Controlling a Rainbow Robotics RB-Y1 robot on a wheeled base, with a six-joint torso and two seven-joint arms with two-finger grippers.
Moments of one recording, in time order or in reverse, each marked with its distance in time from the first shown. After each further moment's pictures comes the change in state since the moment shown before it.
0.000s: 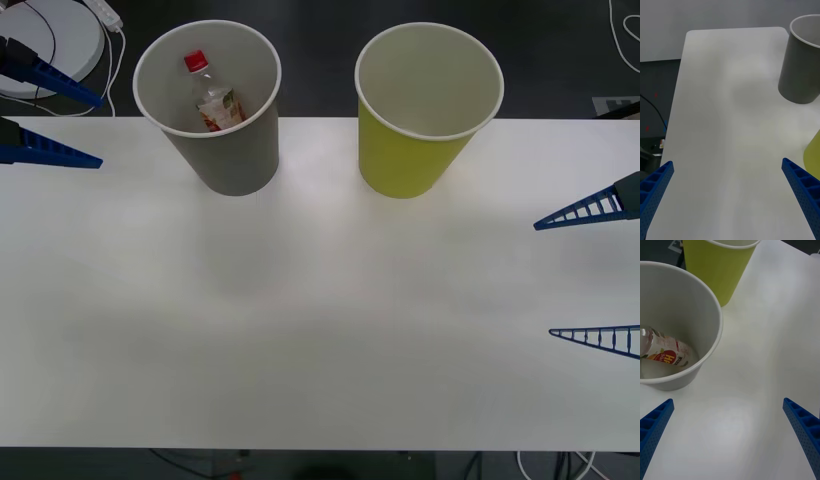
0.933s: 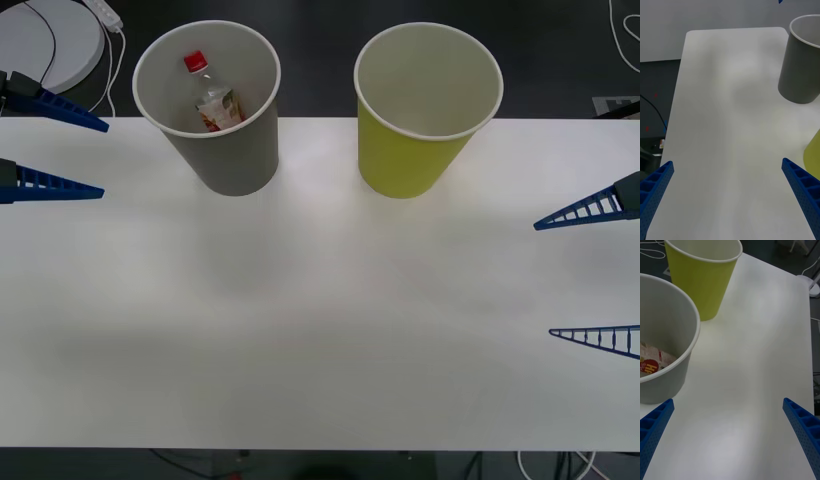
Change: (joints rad) right arm 0.000 0.000 0.000 0.000 0.000 0.000 0.000; left arm 0.435 -0.024 0.456 -0.098 -0.040 -0.024 -0.064
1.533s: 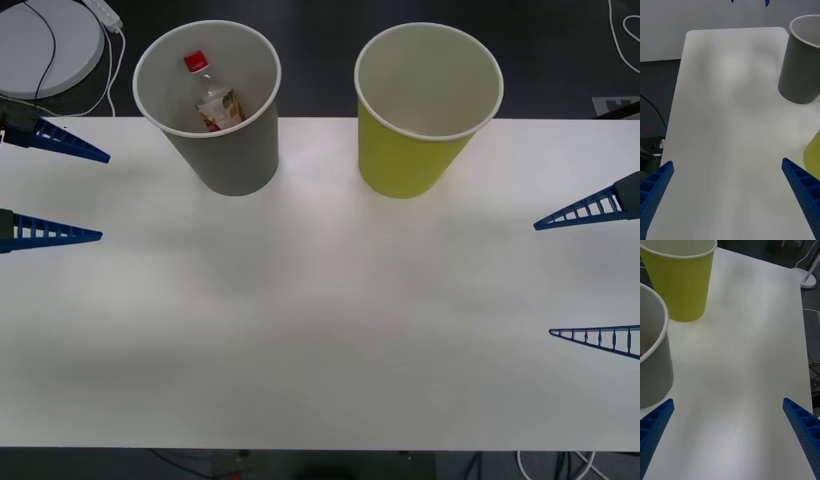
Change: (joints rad) right arm 0.000 0.000 0.000 0.000 0.000 0.000 0.000; left arm 0.399 -0.053 0.438 -0.212 -0.174 -0.002 -0.003
